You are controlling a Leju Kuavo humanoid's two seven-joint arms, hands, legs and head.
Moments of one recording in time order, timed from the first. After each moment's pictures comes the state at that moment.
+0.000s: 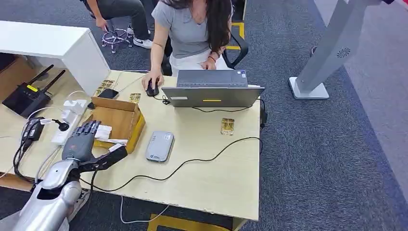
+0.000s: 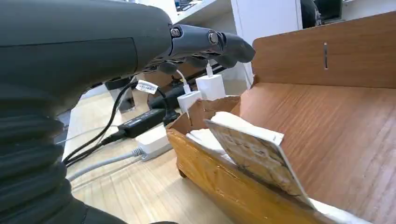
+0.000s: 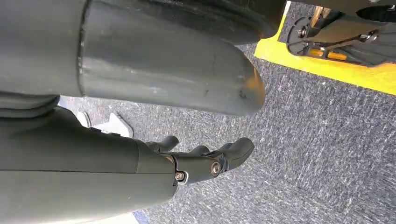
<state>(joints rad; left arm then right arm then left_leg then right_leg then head) -0.16 0.37 -0.15 -1.31 -1.09 0.06 0.13 -0.05 0.16 -0.50 -0.20 0.94 -0.19 0.13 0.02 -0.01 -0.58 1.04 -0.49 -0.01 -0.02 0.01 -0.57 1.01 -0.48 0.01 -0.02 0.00</state>
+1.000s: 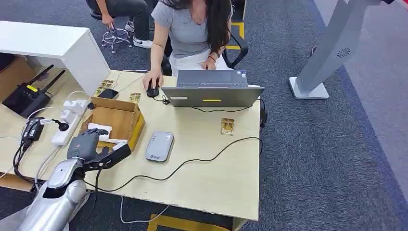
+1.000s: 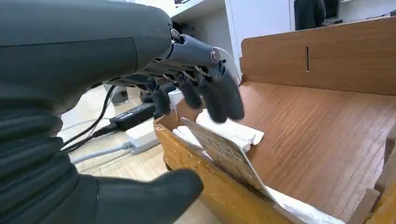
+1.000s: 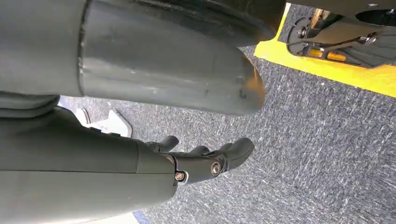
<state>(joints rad) -0.18 0.34 -0.15 -1.30 -1.07 0.07 0.12 -0.05 0.16 -0.50 -0.20 0.96 -0.19 0.13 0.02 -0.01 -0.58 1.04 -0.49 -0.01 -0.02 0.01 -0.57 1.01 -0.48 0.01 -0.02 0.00</state>
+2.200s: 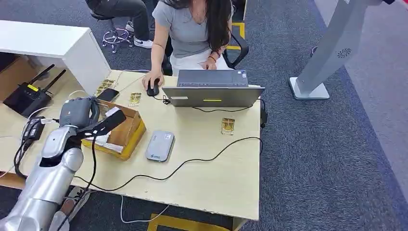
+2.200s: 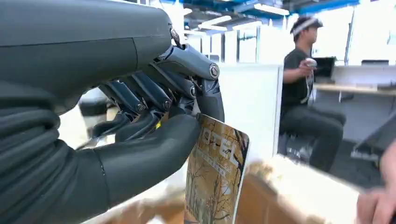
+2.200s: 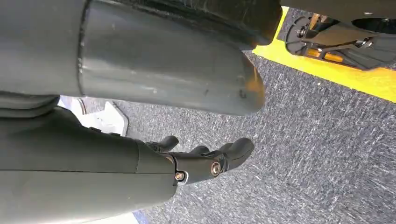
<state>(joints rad) -0.46 0.33 -0.15 -1.23 -1.05 0.12 0.09 -0.05 0.16 -0.50 -0.20 1.00 -0.17 0.11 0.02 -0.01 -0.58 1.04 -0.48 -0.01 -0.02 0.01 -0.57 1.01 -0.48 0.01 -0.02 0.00</state>
